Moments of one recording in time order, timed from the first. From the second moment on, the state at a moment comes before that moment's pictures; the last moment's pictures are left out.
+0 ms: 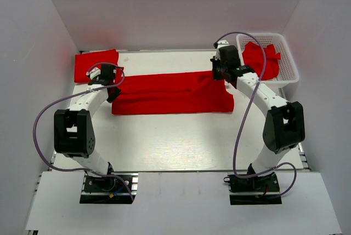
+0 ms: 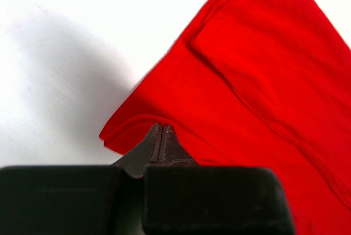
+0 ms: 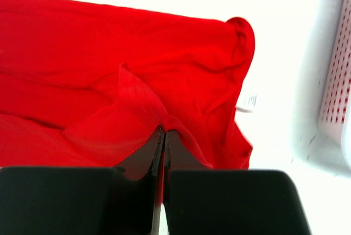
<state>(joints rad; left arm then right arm) -0.05 1.61 1.12 -0.50 -0.35 -0.80 0.38 1.68 1.39 -0.37 0.09 0.09</state>
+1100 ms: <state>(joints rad) -0.04 1.90 1.46 -0.58 -0.21 -0.51 0.35 2.08 1.90 -0.60 -0.06 0.08</state>
